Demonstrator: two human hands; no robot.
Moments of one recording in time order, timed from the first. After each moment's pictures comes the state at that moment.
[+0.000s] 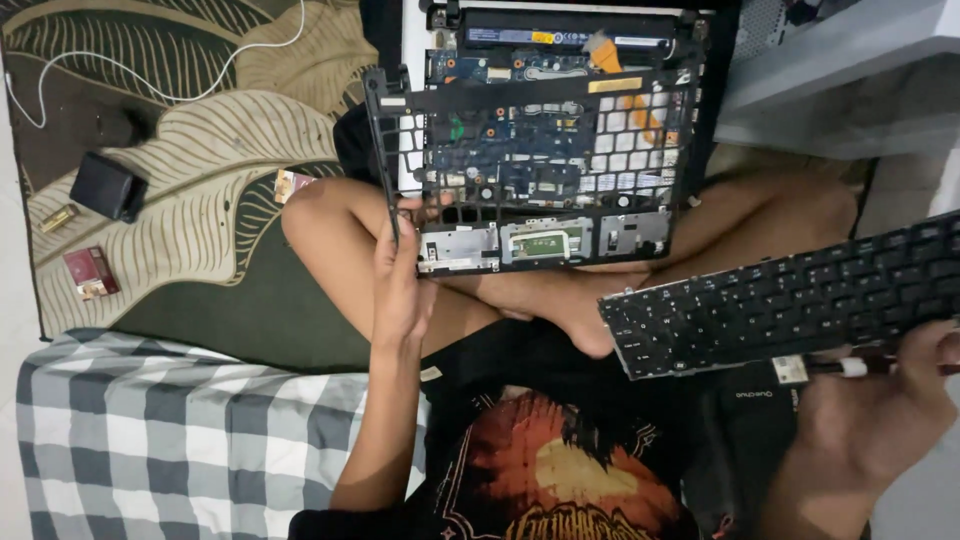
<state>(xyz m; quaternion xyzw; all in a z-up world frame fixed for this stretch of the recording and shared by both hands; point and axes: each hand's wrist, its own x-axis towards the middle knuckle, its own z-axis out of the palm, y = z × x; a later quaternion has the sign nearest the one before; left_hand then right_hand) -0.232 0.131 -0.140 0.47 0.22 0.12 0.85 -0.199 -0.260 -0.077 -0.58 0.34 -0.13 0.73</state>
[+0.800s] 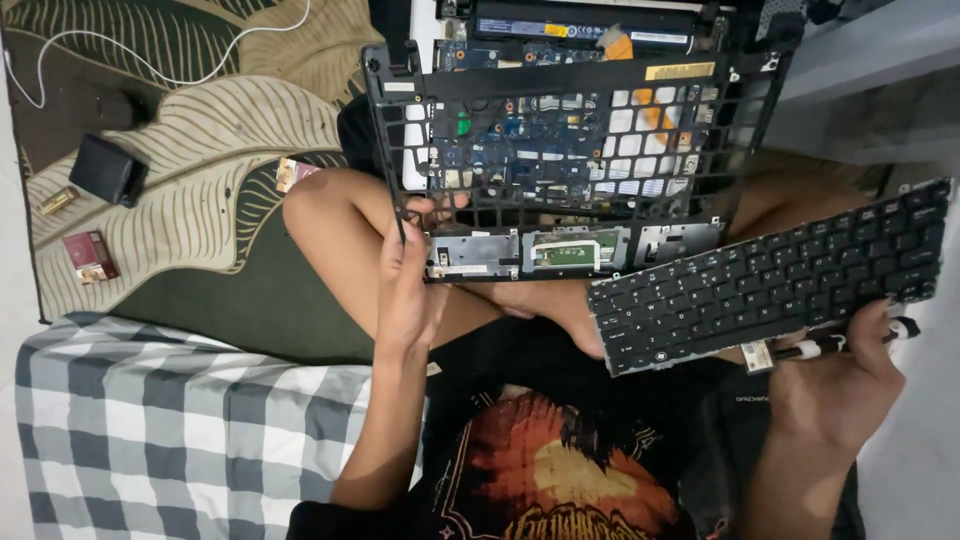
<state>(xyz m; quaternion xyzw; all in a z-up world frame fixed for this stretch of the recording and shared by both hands) -0.237 0.122 -0.130 0.40 0.17 0.12 0.89 -0.178 -0.224 -0.075 -0.44 0.40 -0.04 0.80</state>
